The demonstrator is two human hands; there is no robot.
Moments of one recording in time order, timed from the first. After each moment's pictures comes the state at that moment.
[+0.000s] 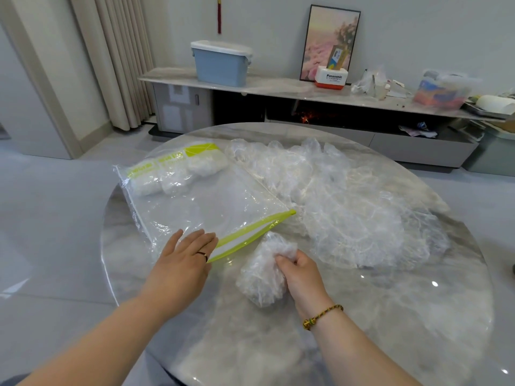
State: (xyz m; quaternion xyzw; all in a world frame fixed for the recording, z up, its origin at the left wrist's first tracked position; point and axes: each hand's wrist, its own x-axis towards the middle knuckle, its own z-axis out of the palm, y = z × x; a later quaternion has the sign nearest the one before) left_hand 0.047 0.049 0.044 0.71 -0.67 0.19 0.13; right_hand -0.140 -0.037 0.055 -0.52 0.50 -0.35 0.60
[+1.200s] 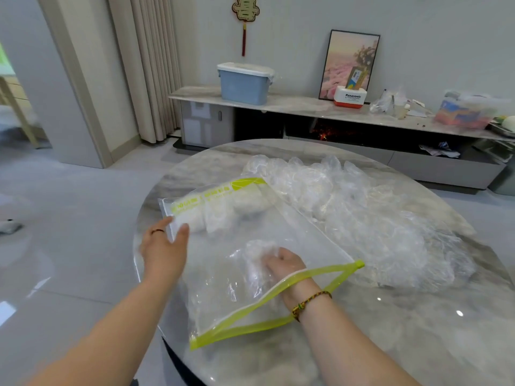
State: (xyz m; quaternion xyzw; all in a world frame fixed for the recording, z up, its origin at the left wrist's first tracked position) left_hand 0.069 0.052 0.091 0.80 -0.24 -0.11 0.54; right_hand -0.086 -0.030 0.081 -0.55 0.48 -0.26 0.63
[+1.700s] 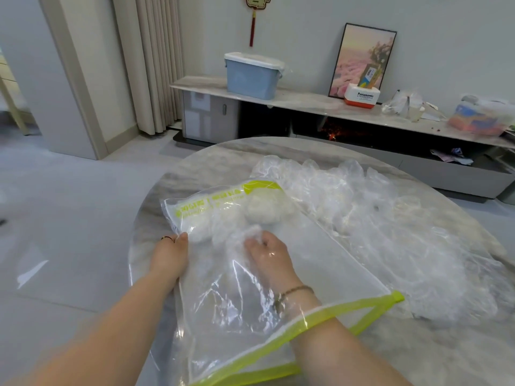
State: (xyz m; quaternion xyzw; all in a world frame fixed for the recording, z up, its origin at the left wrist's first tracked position) left_hand 0.126 0.007 0.058 0.84 -0.16 -0.25 0.46; right_hand -0.012 -0.059 0.081 -0.66 0.45 -0.25 0.55
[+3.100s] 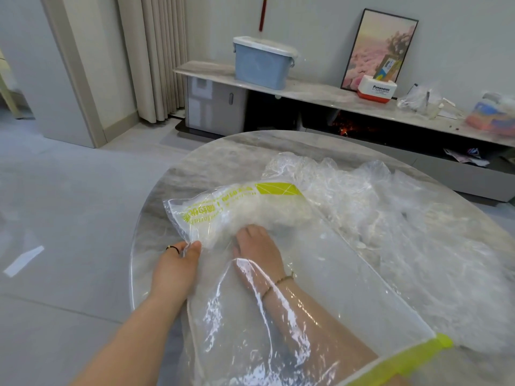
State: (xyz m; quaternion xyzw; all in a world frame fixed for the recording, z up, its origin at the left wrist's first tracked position) left_hand 0.142 0.003 0.033 0.78 -0.15 -0.26 0.55; right_hand 0.052 -0.105 0.037 -0.96 0.26 -0.07 0.02
